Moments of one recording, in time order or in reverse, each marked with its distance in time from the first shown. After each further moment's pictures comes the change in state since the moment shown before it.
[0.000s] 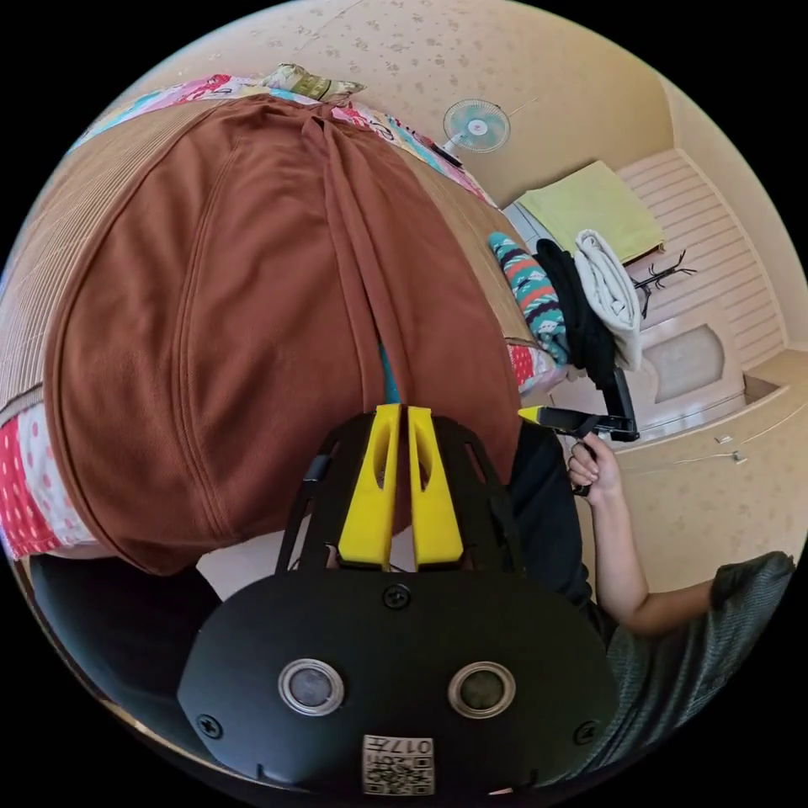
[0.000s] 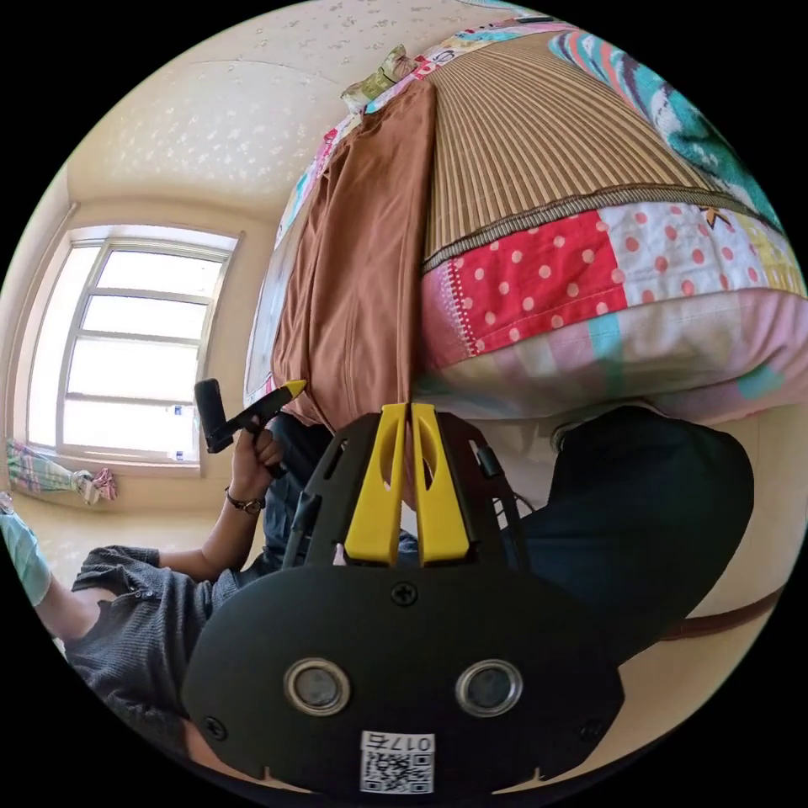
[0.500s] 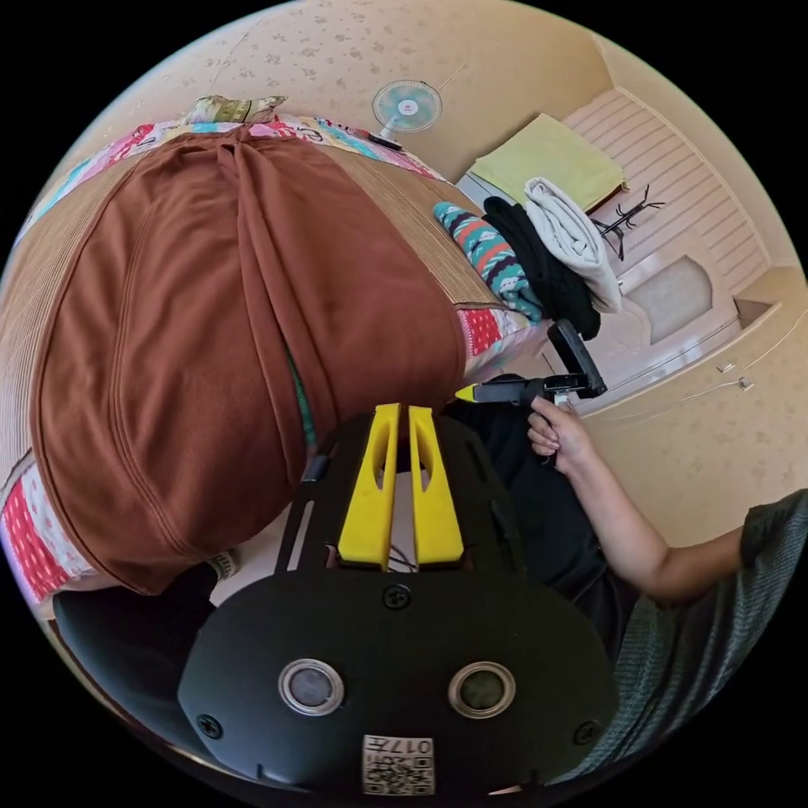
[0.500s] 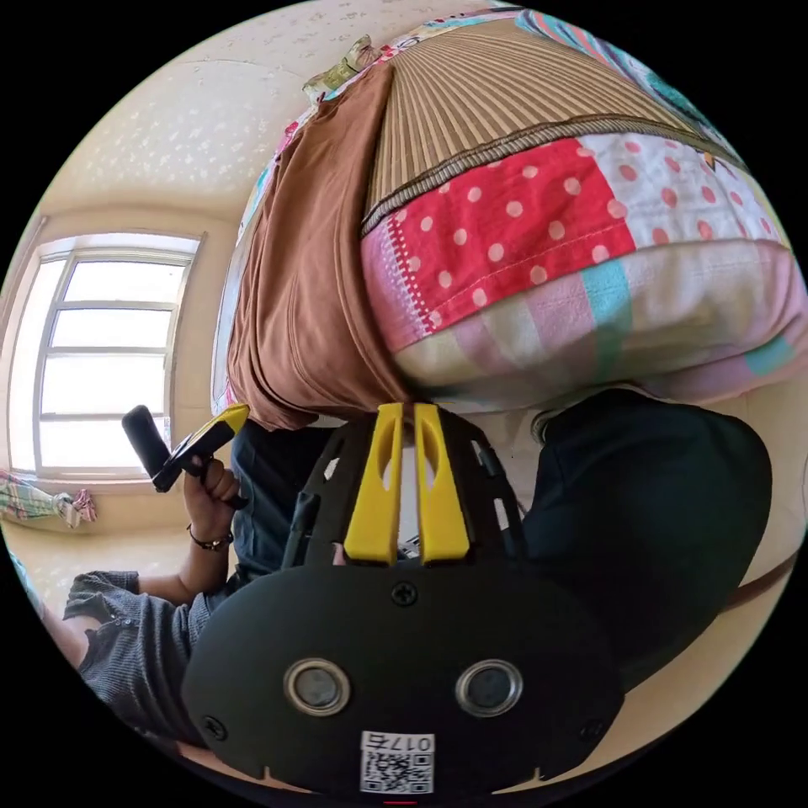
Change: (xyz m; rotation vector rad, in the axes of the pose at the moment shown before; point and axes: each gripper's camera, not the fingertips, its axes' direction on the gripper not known) left arm 0.073 0.011 0.029 -0.022 0.007 0.194; right arm 0.009 0.010 0.037 -0.009 0.022 -0.001
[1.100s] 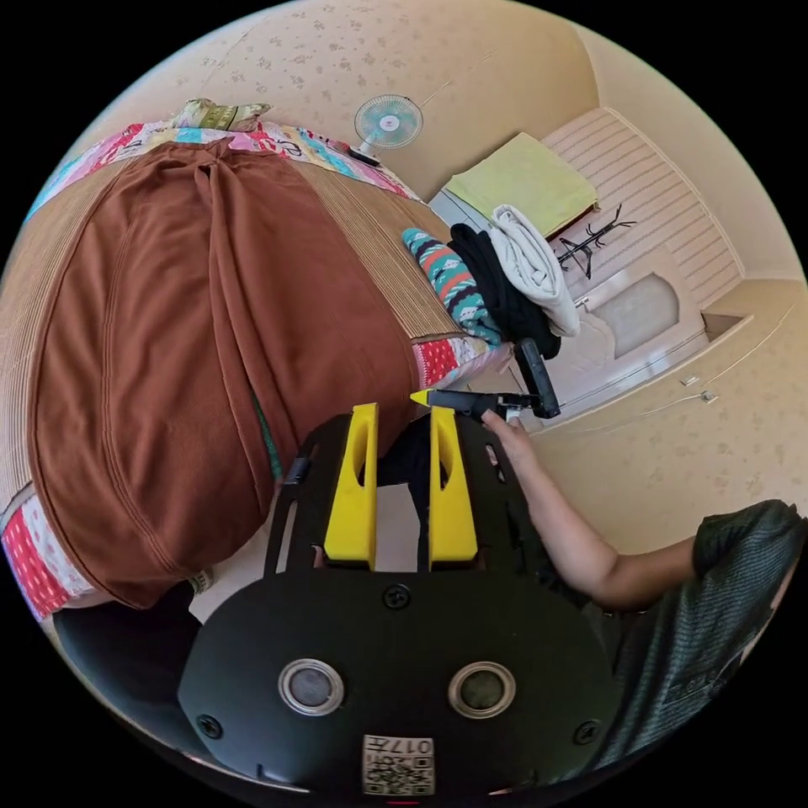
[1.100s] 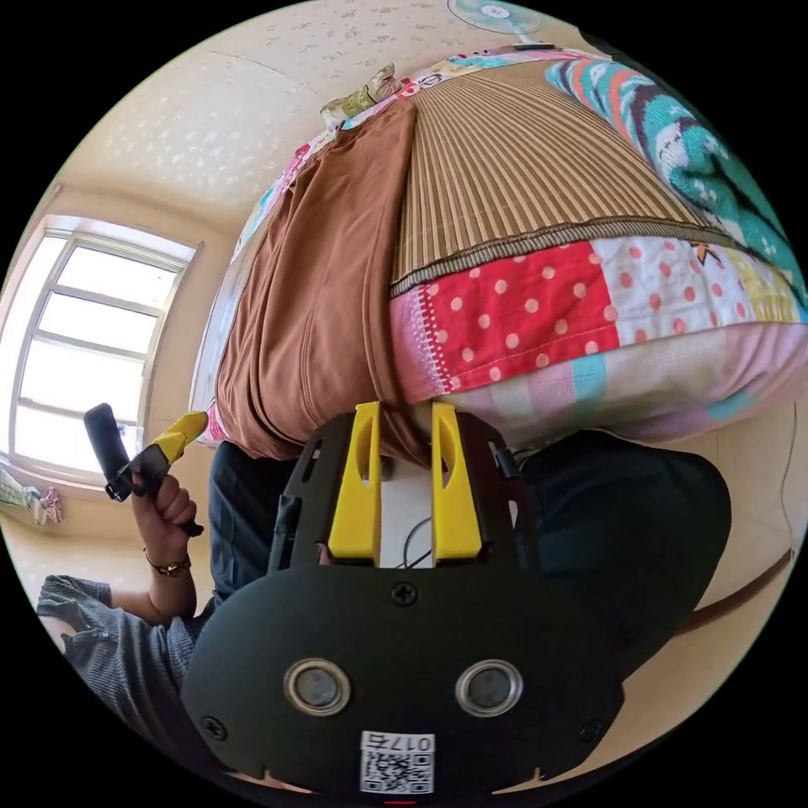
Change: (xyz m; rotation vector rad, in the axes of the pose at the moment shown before) left arm 0.012 -0.025 -0.028 0.039 0.121 -0.021; right arm -0.016 0.002 -0.003 0.121 0.122 -0.033
